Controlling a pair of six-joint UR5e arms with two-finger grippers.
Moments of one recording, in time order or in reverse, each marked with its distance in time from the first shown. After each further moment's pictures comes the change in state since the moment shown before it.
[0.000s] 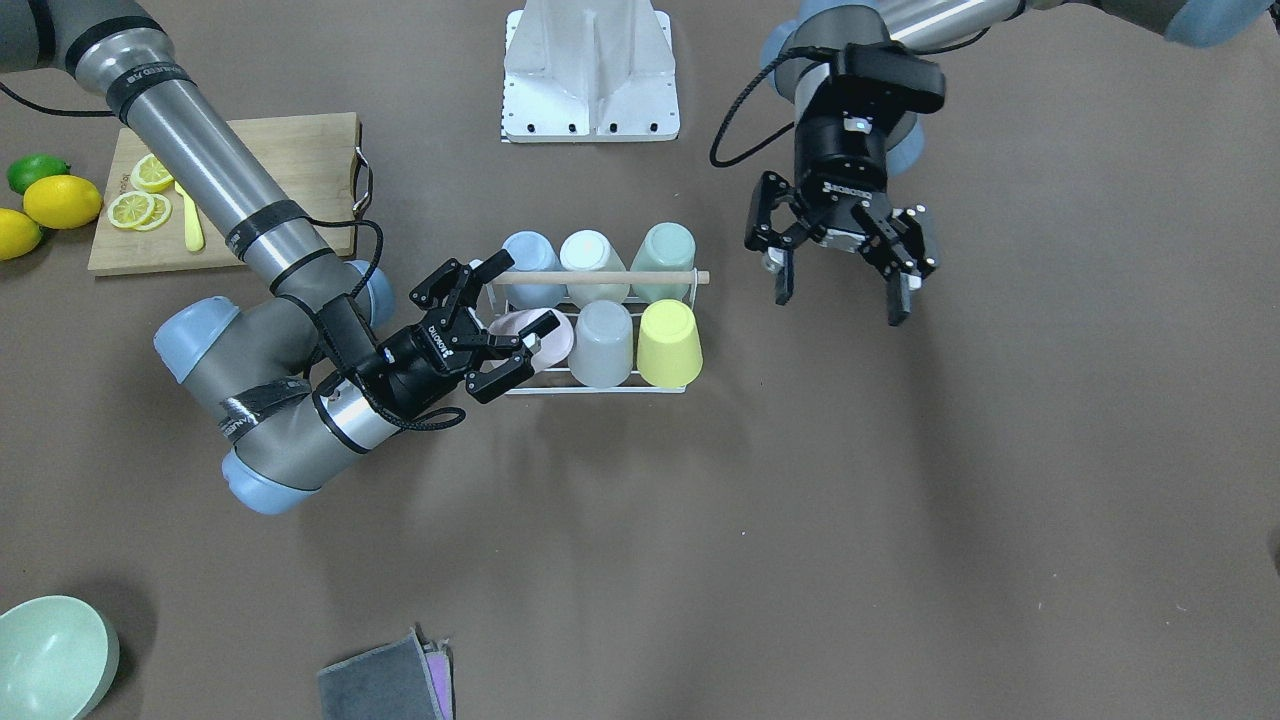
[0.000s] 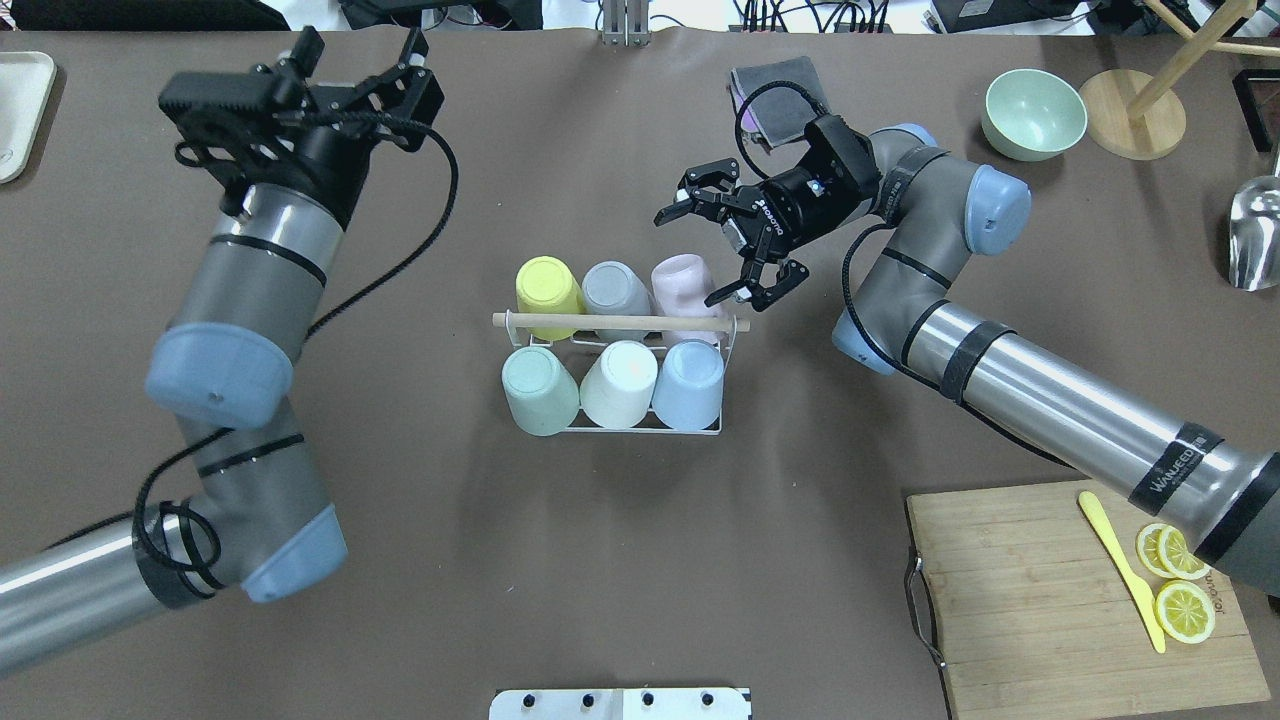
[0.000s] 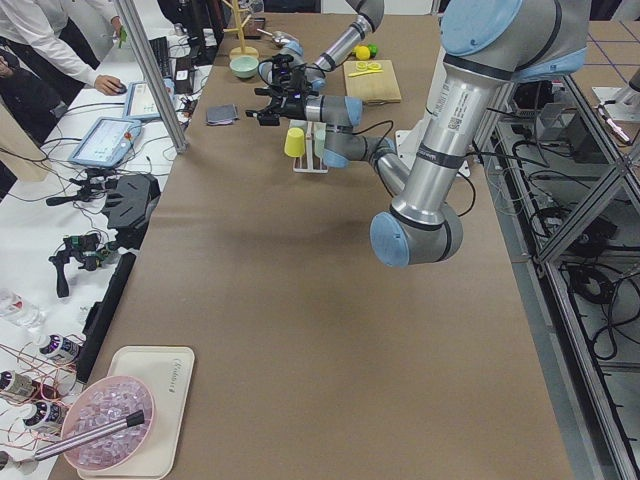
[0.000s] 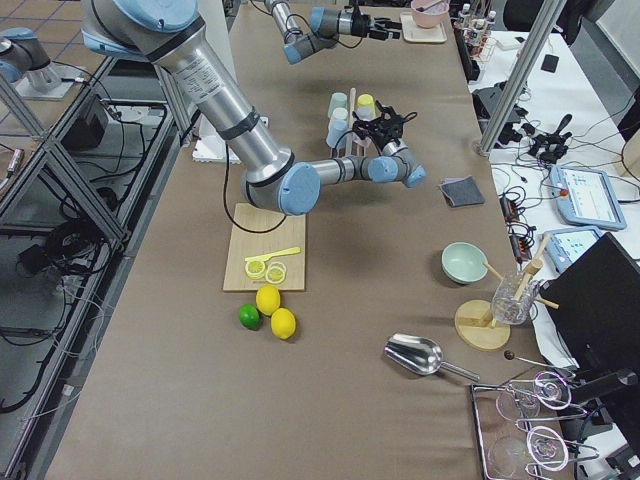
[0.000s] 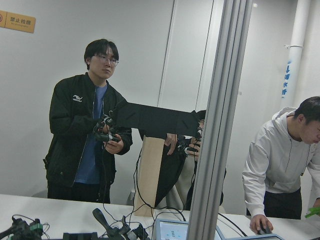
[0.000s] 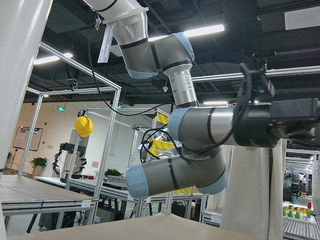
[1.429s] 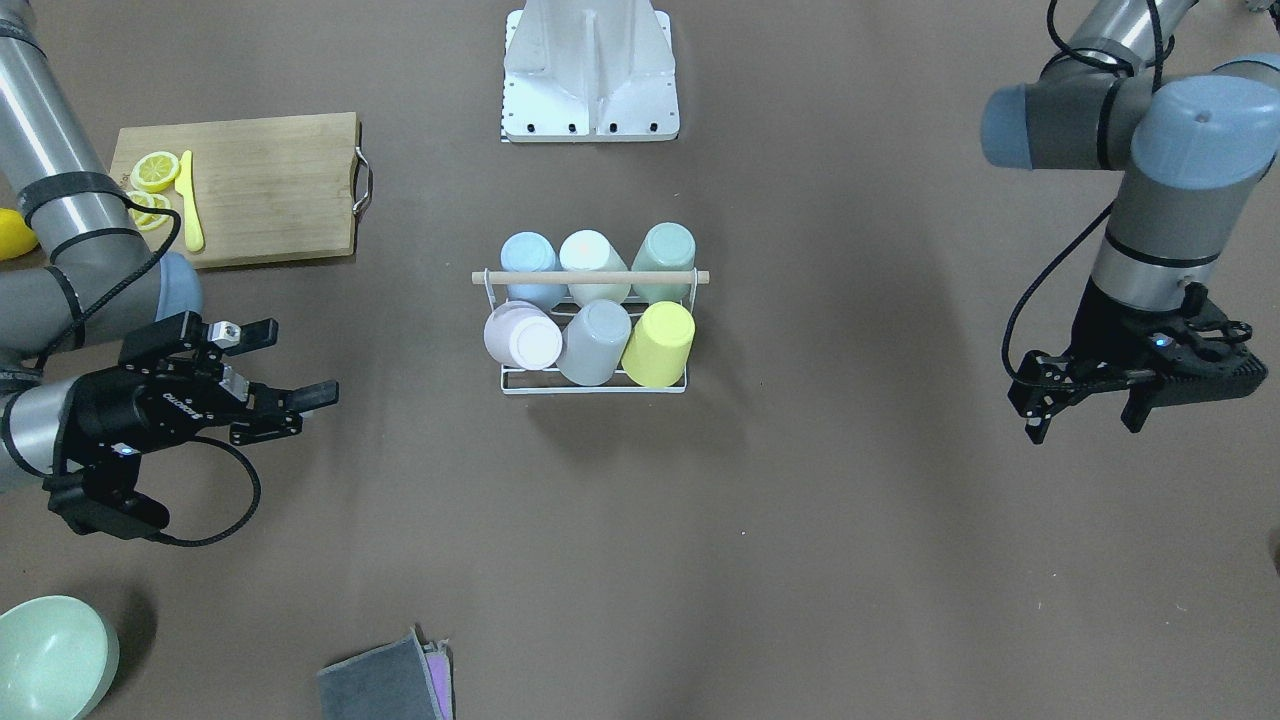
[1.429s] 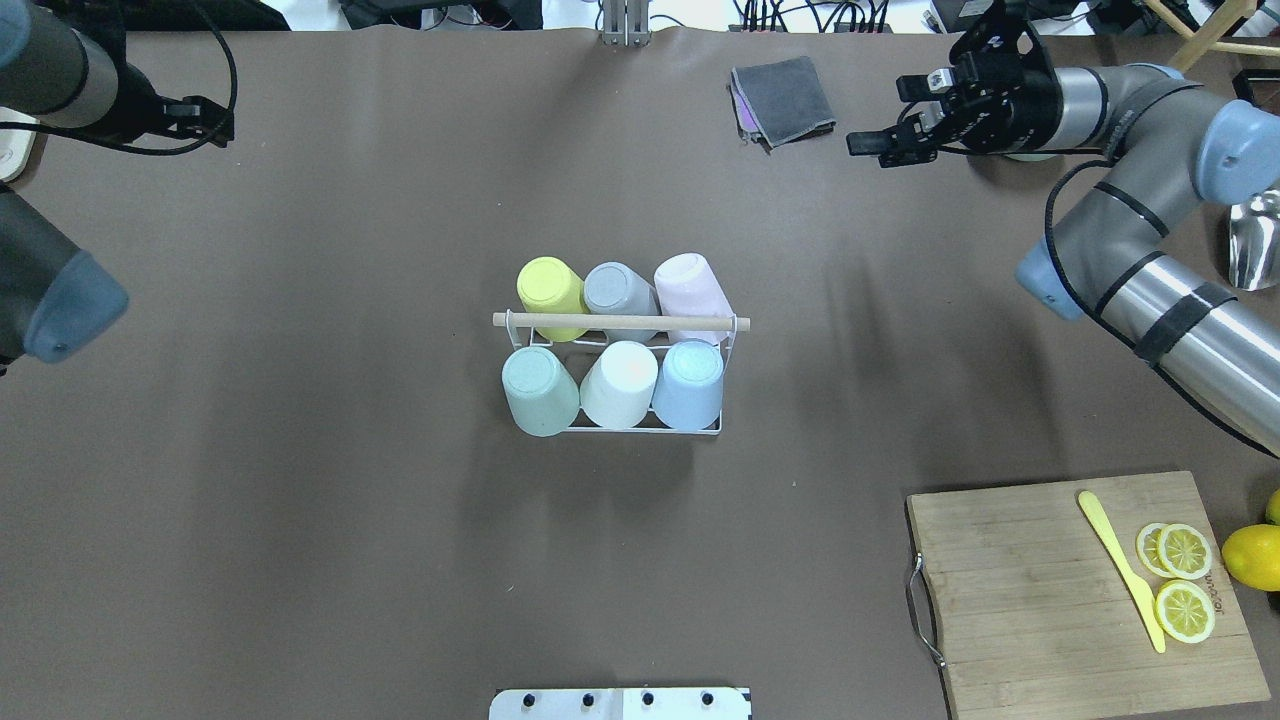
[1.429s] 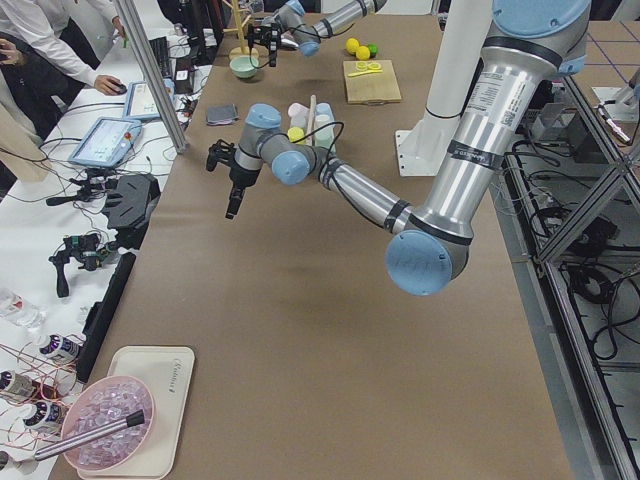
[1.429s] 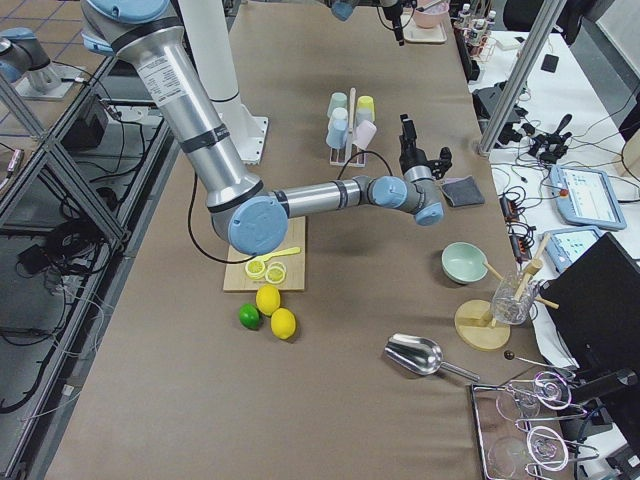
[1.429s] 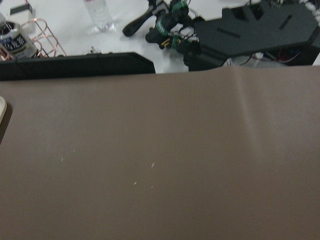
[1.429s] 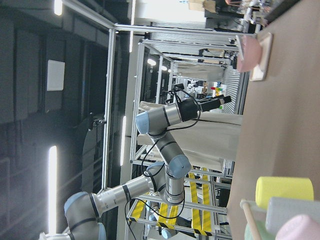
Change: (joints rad) left arm -0.465 0.119 -0.001 0.902 -1.191 0.001; right arm 0.245 -0.305 0.325 -0.320 0.091 1.619
